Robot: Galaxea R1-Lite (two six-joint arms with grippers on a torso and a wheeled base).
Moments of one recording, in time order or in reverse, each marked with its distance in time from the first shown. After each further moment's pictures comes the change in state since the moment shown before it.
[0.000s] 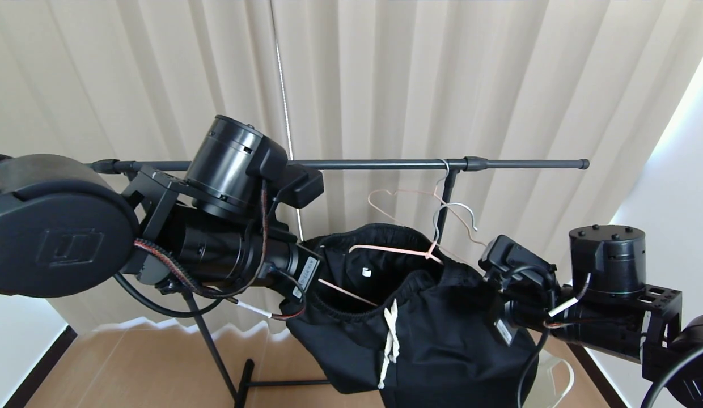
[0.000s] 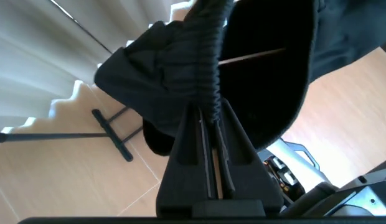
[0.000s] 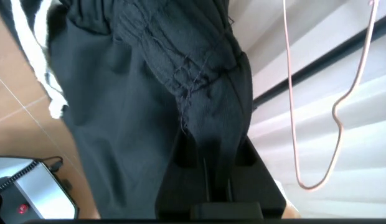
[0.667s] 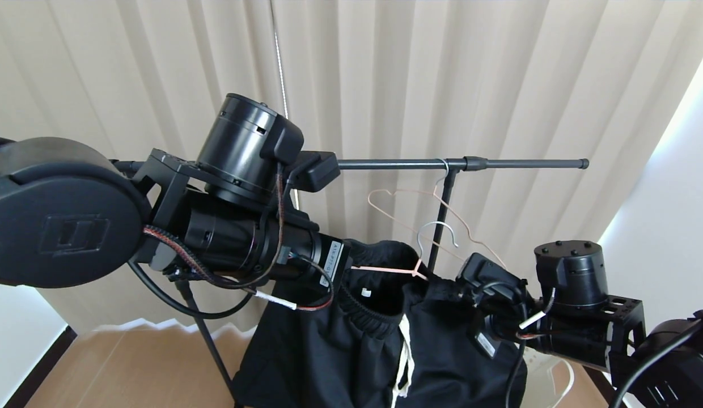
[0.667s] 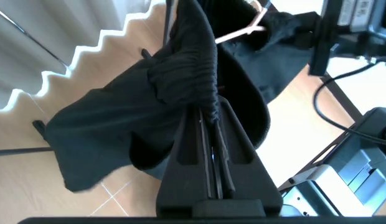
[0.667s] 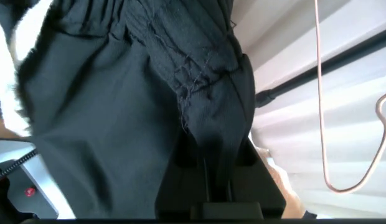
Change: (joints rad) left arm -0.042 0.013 -0.074 0.002 -0.125 -0.154; right arm 0.048 0.099 0.003 -0.035 -0.066 -0.001
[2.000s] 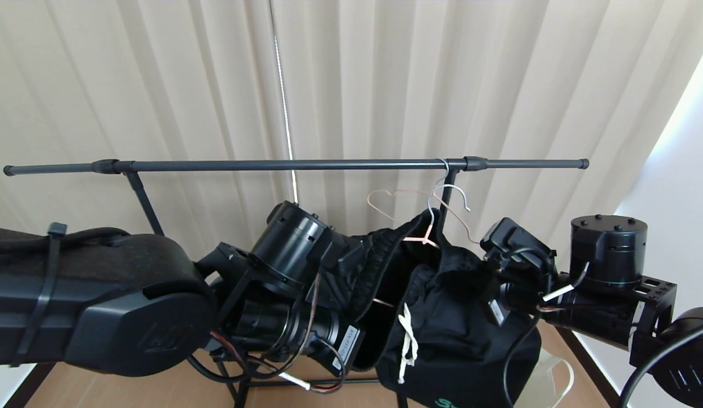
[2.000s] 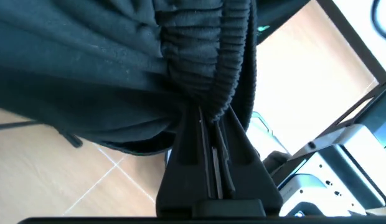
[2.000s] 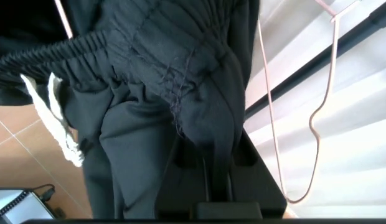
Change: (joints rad) left arm -0.073 0.079 0.245 -0.143 0.001 0.013; right arm -0.072 -0.068 -0.028 -0.069 0.047 0.053
